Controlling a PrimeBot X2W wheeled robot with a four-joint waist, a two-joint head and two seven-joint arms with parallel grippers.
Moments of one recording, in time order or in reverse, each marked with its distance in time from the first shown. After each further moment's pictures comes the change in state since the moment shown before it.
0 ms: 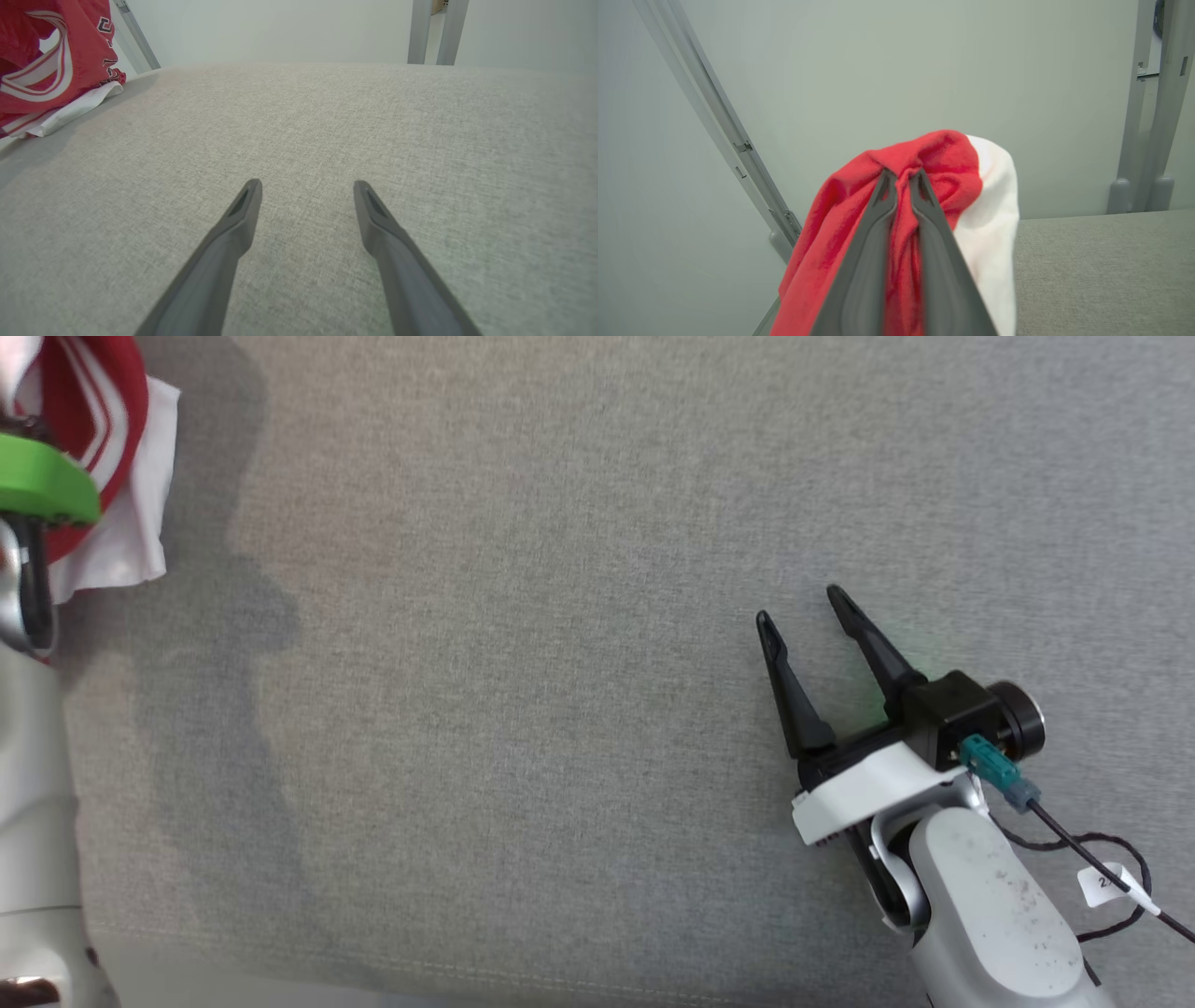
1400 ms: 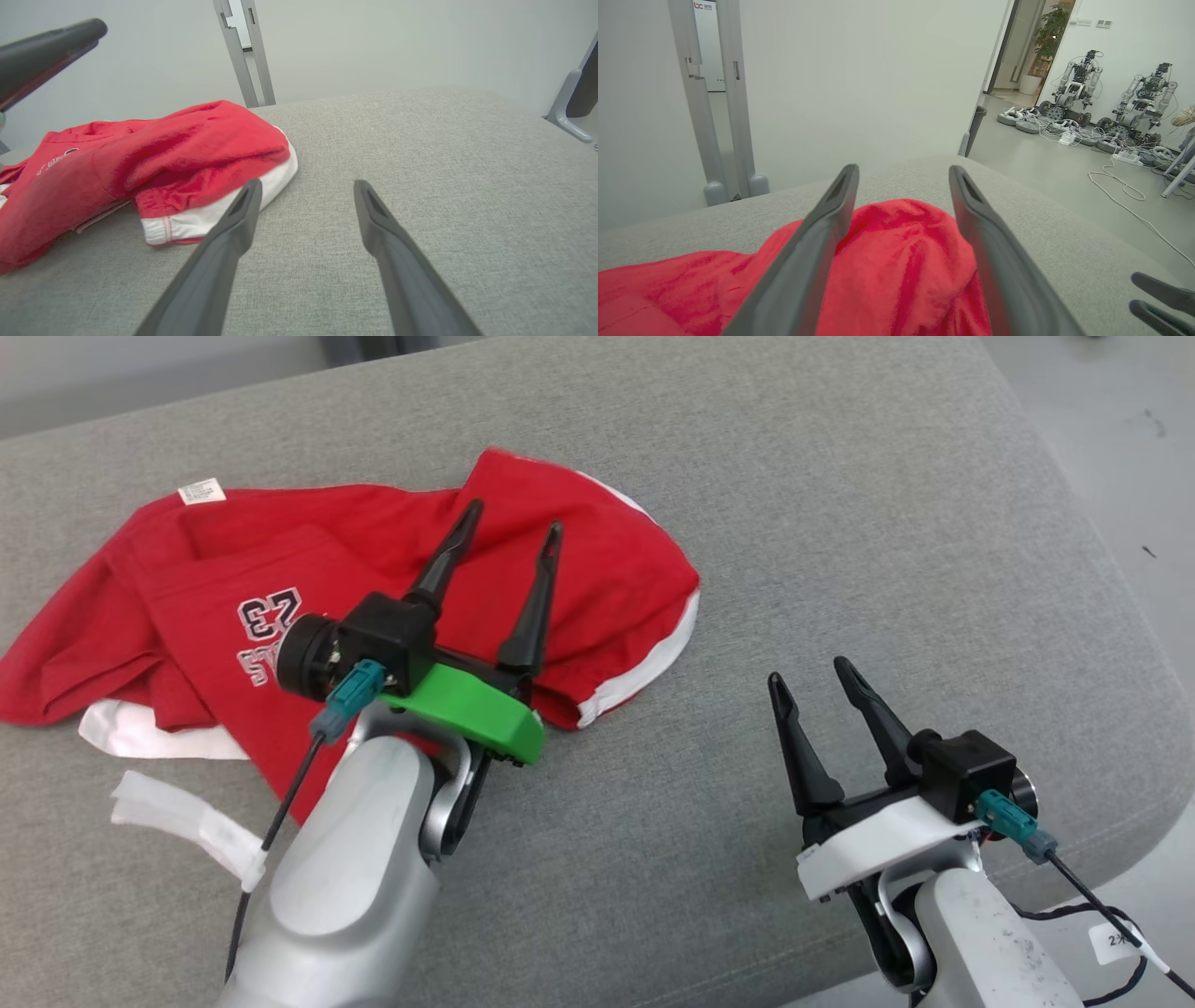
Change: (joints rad) left arm 0.319 -0.262 -0.497 -0.172 -0.226 0.058 0.000; right arm 0.121 0.017 -0.014 -0.012 0.114 0.000 0.001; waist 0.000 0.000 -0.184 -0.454
